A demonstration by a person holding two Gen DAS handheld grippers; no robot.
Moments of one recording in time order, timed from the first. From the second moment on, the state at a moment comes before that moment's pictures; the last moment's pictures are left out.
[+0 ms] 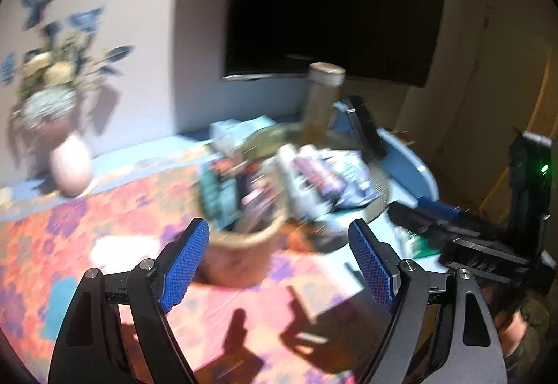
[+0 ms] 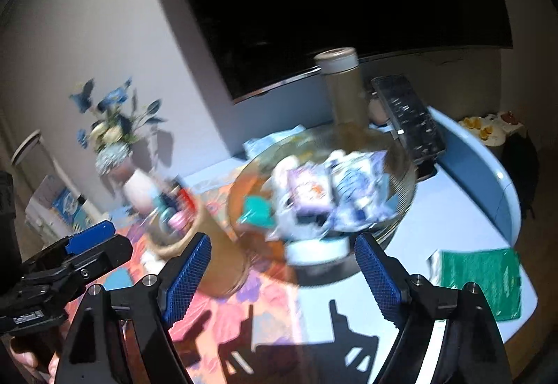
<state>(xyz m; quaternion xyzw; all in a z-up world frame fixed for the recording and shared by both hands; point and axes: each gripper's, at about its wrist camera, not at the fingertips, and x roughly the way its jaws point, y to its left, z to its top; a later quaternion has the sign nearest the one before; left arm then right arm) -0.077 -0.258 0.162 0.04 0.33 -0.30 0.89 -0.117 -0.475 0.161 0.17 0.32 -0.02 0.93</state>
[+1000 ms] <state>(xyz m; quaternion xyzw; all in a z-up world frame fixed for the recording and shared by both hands) -0.060 0.022 0.030 0.01 0.44 -0.07 0.90 -0.061 -0.148 0.056 -0.13 0.44 0.15 0.87</state>
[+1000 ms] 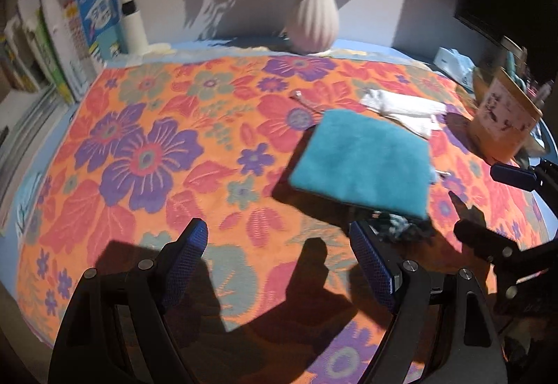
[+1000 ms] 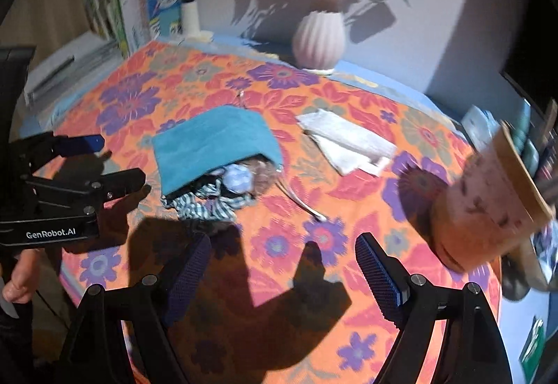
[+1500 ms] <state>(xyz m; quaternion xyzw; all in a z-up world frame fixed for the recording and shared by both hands) -0.044 0.049 0.020 -0.03 0.45 -0.06 0.89 0.007 -0.100 0.073 -0.10 0.41 0.17 0.89</state>
